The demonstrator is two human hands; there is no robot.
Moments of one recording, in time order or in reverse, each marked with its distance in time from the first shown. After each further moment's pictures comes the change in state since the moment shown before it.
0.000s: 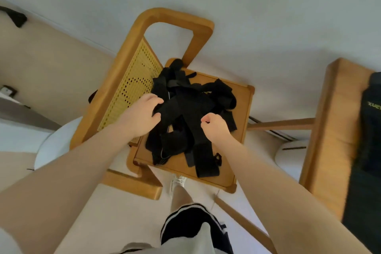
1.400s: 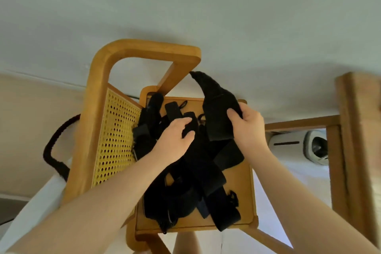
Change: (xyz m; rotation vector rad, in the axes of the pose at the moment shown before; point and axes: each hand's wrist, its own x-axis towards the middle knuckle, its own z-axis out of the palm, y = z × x) left_hand 0.175 0.005 0.022 -0.508 -0.226 0.185; right_hand 0.072 -0.074 -0.078 0.475 0.548 0.091
